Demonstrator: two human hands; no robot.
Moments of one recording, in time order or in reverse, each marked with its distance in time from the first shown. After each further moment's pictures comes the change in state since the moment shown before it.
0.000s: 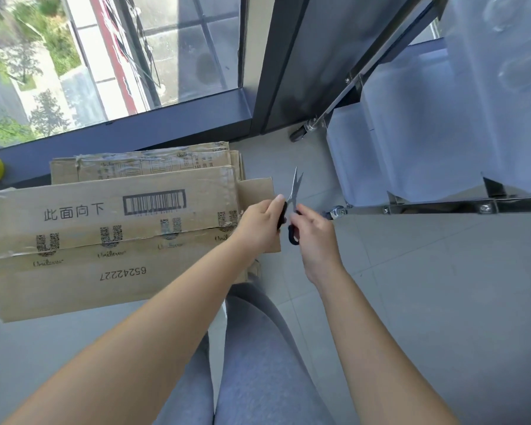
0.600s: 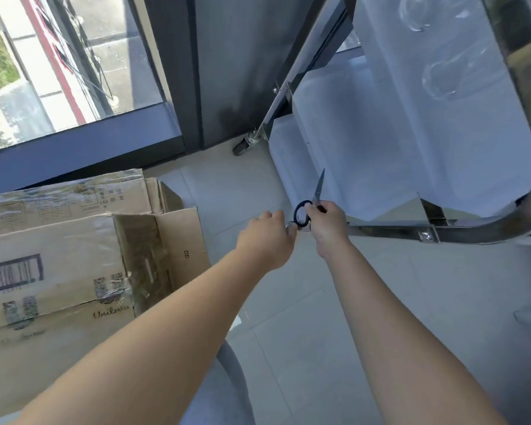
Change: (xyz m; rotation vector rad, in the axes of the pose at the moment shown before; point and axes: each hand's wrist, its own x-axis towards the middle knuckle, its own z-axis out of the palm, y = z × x) left_hand 0.108 0.033 0.137 0.886 -0.130 0.226; right_hand 0.154 0.019 -0.140 -0.063 0.357 0.135
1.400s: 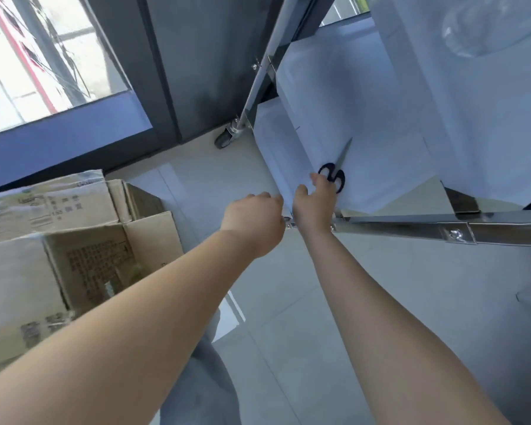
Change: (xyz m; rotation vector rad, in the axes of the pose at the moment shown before) left_hand 0.068 -0.003 0.012 0.355 0.090 0.181; right_hand 0.069 0.021 0.027 -0.238 0.224 -0.235
